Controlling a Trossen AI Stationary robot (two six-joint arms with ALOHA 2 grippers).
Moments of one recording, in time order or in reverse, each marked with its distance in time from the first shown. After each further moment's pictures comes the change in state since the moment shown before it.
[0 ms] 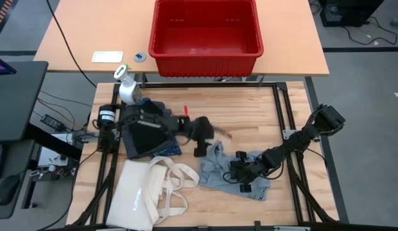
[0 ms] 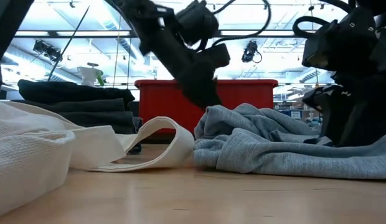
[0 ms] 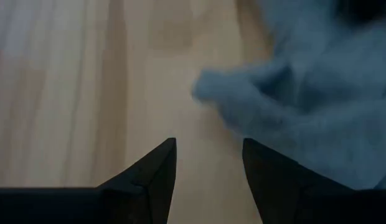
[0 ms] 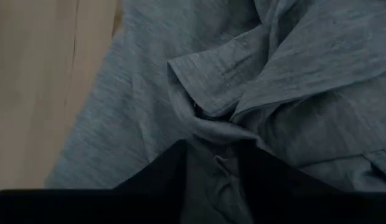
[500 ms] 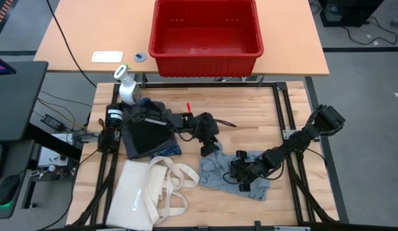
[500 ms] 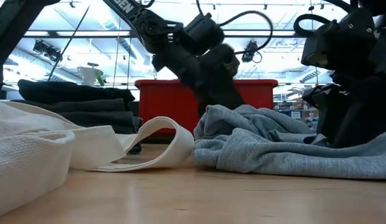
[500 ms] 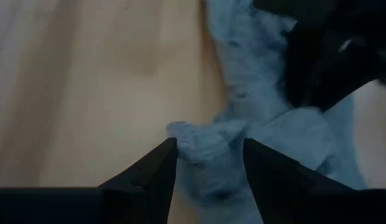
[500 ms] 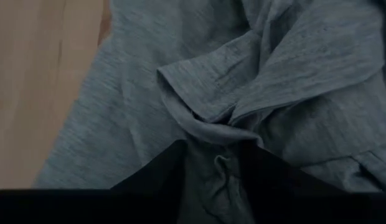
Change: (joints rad) left arm 0.093 0.082 0.035 0.151 0.354 -0.306; right arm 0.007 0.002 0.000 -0.007 0.054 -0.003
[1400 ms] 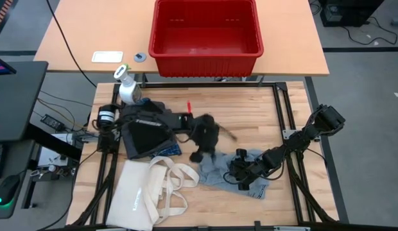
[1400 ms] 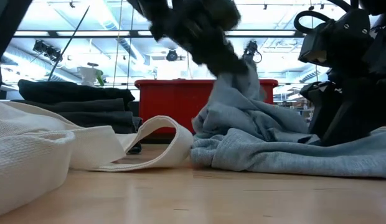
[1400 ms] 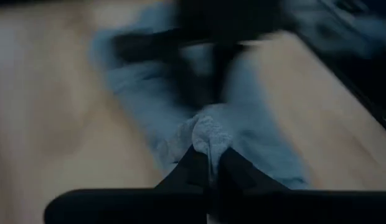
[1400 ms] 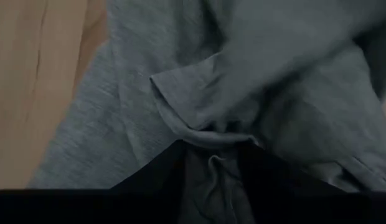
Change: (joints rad) left arm -0.073 -0.075 0.126 -0.220 0.145 0.423; right arm 0.003 -0.002 0.000 0.003 0.076 -0.019
